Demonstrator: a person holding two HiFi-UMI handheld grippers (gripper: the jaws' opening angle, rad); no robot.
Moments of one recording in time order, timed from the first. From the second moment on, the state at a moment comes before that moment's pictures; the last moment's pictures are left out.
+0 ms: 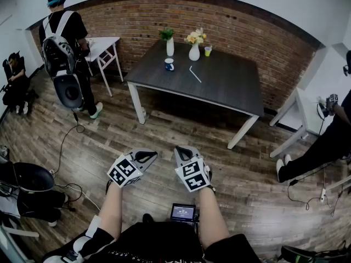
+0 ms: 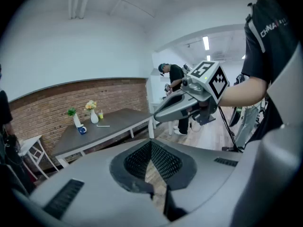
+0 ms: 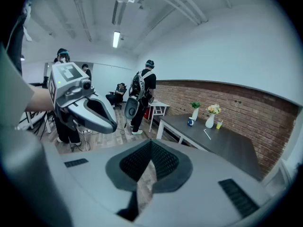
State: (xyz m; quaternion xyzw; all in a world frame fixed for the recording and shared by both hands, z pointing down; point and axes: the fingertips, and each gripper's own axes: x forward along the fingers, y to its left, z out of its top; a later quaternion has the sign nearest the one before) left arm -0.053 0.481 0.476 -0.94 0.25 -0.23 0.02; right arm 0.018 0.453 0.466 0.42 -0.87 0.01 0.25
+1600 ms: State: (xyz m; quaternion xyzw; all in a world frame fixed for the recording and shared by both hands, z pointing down) left arm -0.037 0.484 0.458 -0.95 0.26 -0.16 -0.01; right arm 0.021 0.470 0.452 0.41 -0.88 0.03 0.23
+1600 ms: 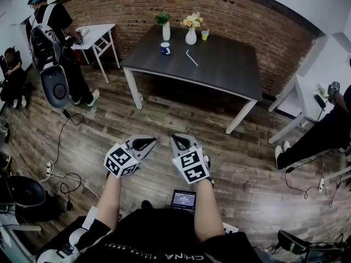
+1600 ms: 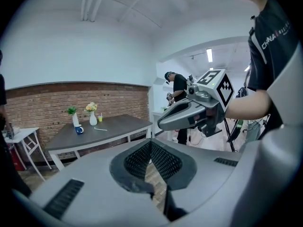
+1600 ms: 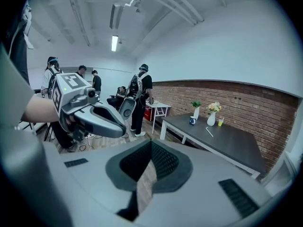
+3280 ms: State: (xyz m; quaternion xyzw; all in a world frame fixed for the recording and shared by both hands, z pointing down) left arm -0.001 0.358 0.481 -0.95 0.28 -0.13 -0.06; right arm 0.076 0.346 0.478 0.42 -0.88 0.06 0.22
